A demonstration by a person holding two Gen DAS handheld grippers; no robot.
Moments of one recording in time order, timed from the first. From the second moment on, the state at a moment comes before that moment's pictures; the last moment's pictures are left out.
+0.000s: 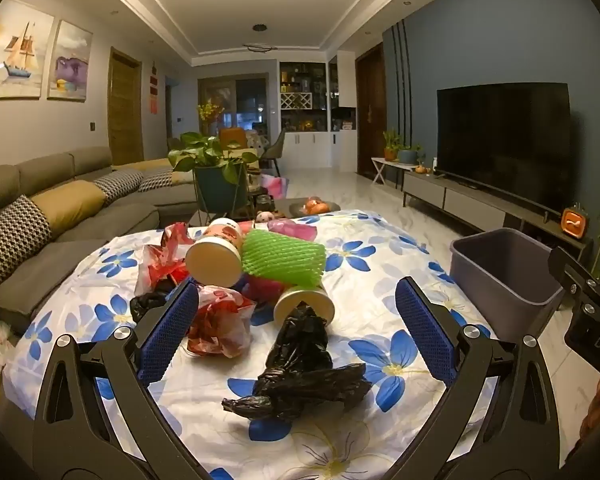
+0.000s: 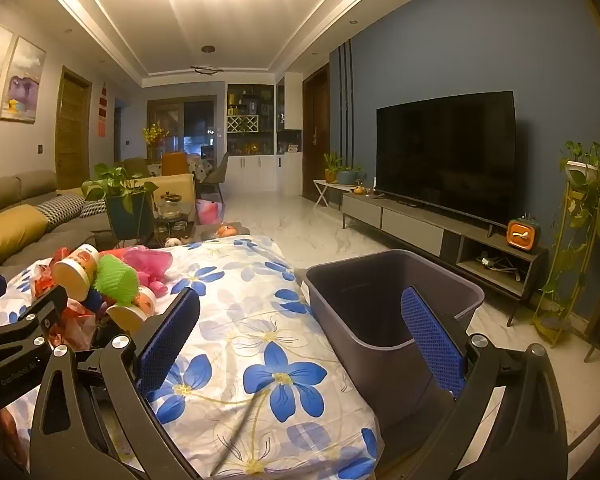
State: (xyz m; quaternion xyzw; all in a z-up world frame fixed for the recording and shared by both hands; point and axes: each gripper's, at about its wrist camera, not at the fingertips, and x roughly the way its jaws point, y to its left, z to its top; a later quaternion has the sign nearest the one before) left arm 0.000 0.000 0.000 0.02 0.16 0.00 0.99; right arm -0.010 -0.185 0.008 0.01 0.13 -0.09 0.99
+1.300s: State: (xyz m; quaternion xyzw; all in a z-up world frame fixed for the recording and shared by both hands) left arm -0.001 0.003 0.003 0.01 0.16 -0.01 0.99; right arm -0.012 -0.184 0.008 0.02 0.13 -0.09 0.99
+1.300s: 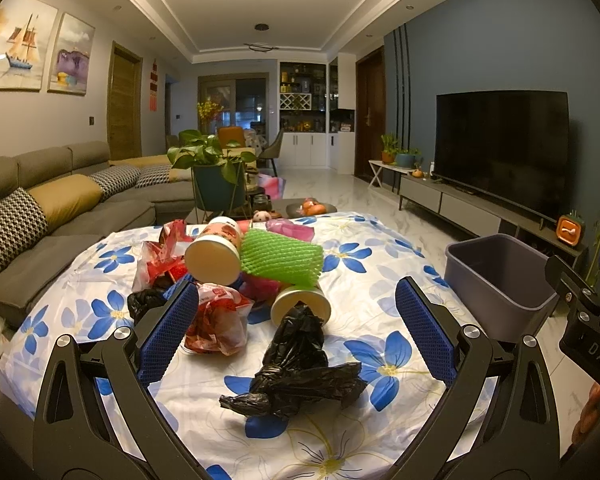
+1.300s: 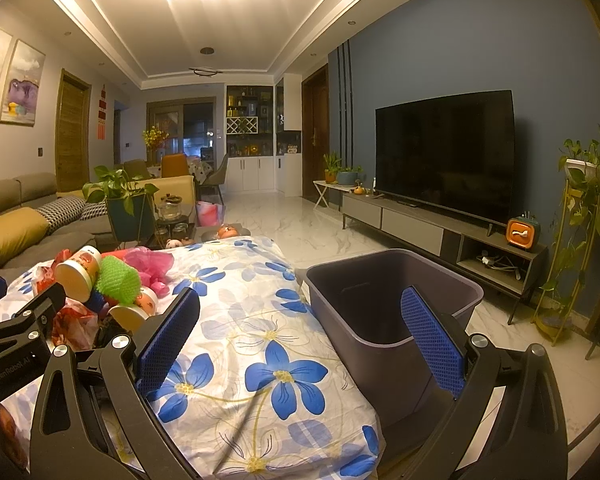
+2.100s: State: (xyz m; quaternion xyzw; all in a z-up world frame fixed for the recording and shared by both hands) left arm -0.003 -0.001 0.004 0.01 0.16 -0.01 0.99; right arm -0.013 -0.185 0.008 0.02 0.13 -0.09 0.99
